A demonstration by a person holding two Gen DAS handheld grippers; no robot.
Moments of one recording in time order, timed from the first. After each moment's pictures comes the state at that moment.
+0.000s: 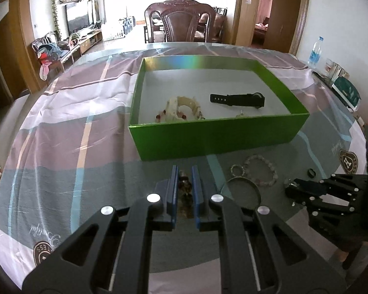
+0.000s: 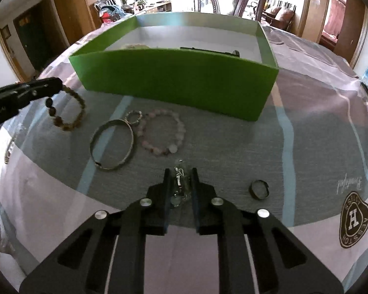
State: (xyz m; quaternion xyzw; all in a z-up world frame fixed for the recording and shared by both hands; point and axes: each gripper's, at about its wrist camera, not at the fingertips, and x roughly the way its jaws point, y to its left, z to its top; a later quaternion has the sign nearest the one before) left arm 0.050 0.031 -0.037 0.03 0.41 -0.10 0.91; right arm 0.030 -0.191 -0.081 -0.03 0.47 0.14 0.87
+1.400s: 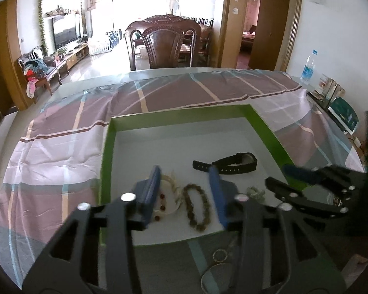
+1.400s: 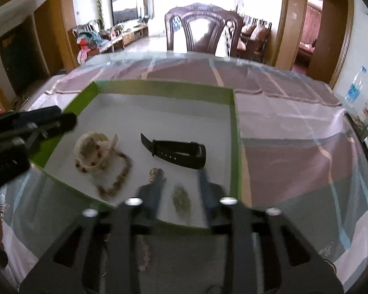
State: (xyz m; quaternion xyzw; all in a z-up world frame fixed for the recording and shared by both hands) left arm 0.146 -0.010 0.005 0.03 0.38 -0.14 0.92; right arm 0.118 -0.199 -0.019 -0.02 0.40 0.08 0.92
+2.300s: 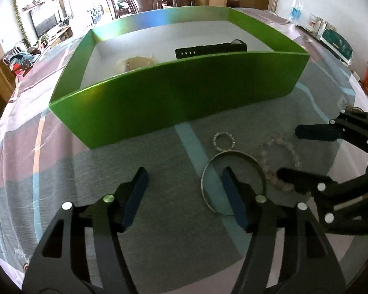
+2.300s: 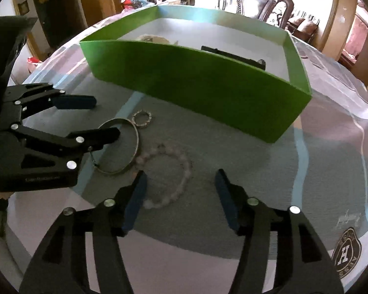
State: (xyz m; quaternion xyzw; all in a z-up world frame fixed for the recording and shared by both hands) left arm 0.072 -0.010 -0.101 0.10 0.47 -0.16 0.86; right arm 0.051 -0.178 -0.095 -0.09 0.47 0.17 0.86
